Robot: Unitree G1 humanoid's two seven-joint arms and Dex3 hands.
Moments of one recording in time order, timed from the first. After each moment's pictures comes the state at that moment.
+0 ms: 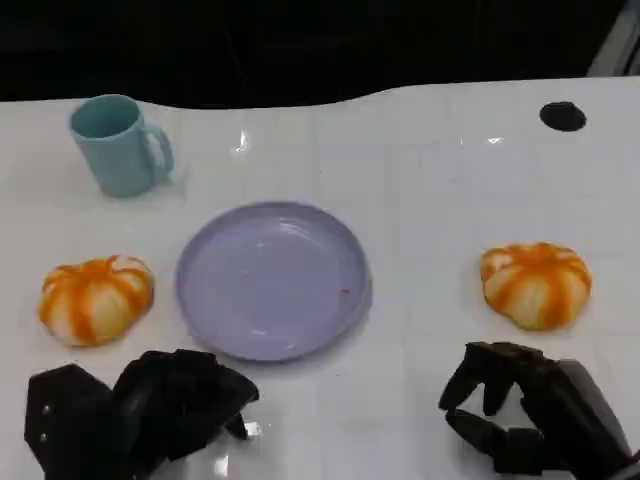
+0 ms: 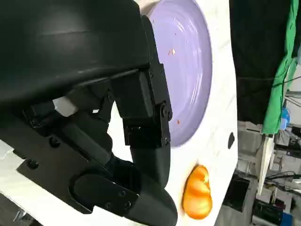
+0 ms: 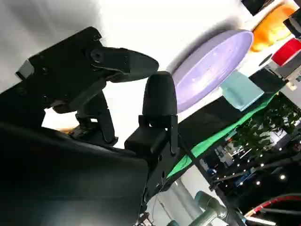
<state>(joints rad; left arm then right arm) -0.05 0.00 0.08 0.48 -0.22 -0.22 -0.42 -0.10 -0.25 0.27 0.61 -0.62 -0.85 -0.43</state>
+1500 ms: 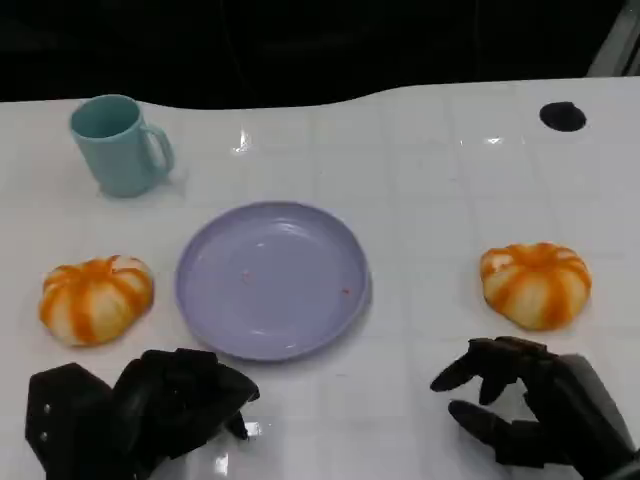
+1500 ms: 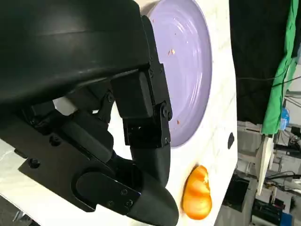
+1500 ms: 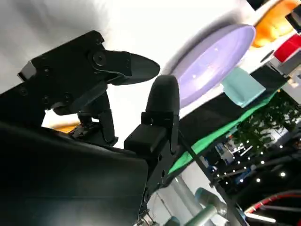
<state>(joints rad) -0.05 0.00 0.08 0.49 -0.22 -0.22 -0.42 -0.10 -0.26 0.26 0.57 -0.62 -0.83 -0.43</state>
